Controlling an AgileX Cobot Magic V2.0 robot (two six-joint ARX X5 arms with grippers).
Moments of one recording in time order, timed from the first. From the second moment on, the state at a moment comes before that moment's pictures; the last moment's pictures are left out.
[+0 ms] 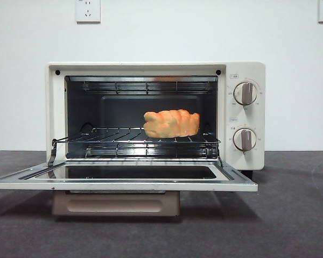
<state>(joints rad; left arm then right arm) 0.03 1.23 0.39 -0.23 0.73 -0.47 0.72 0.51 0.95 -1.04 -0.05 0.40</state>
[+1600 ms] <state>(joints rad) 0.03 1.23 0.40 0.27 0.90 -0.90 0.72 0.51 0.95 -1.01 -0.05 0.44</state>
